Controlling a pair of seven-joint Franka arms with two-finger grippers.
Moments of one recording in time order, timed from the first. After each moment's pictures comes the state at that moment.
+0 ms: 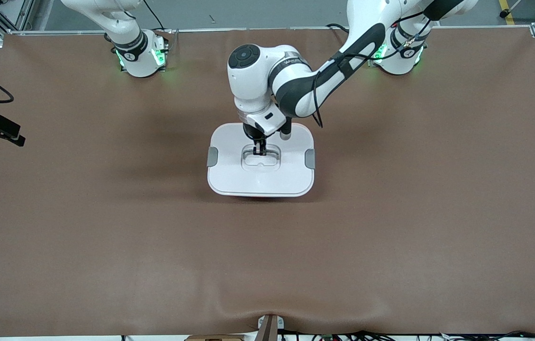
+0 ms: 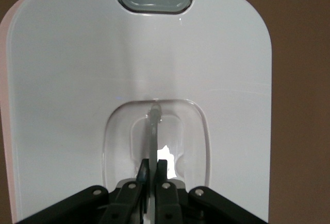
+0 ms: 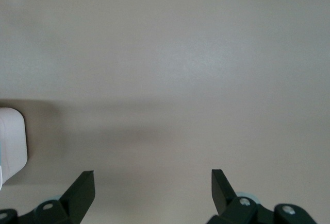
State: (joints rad) left arm -0.48 0.66 -0.58 -1.45 0.60 2.01 -2.73; right arm -0.02 0.05 -0.07 -1.53 0.00 1.60 -0.08
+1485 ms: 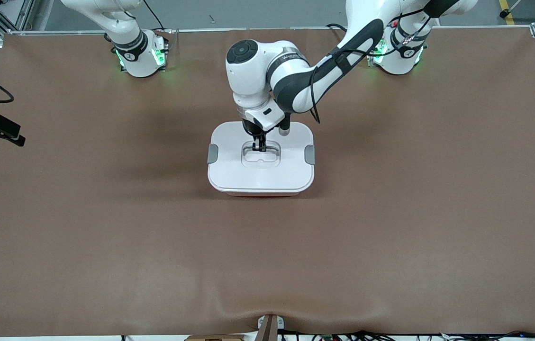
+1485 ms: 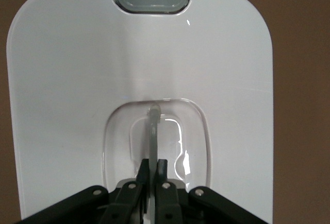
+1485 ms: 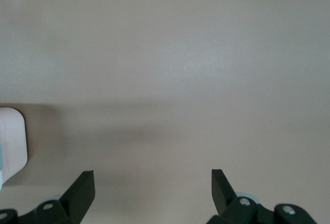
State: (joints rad) left arm -0.49 0.64 -0.59 -1.47 0.60 2.00 -2.73; right arm -0.02 0.05 -0.07 -1.53 0.00 1.60 -0.08
